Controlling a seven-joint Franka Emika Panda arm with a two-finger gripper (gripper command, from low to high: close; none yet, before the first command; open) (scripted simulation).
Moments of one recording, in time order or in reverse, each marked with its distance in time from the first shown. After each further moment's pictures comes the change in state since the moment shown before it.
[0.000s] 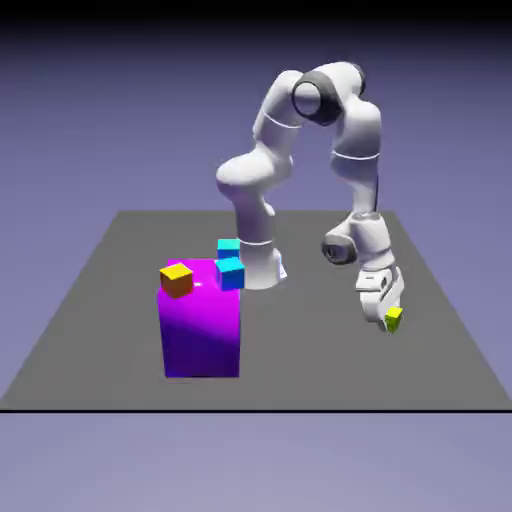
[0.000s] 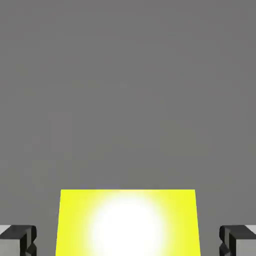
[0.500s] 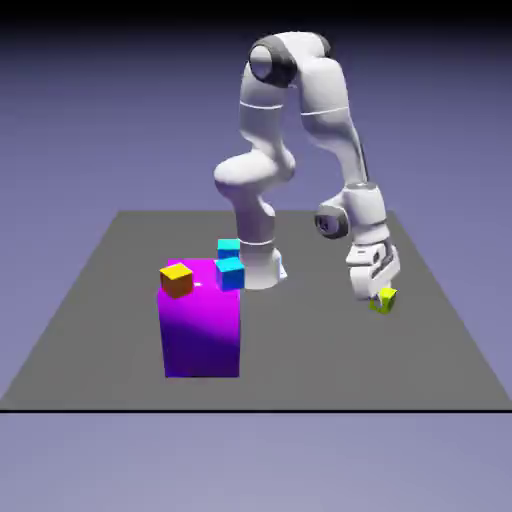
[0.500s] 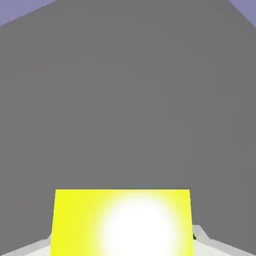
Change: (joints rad) arm -0.180 -0.414 -0.149 -0.020 -0.050 -0.405 -0.163
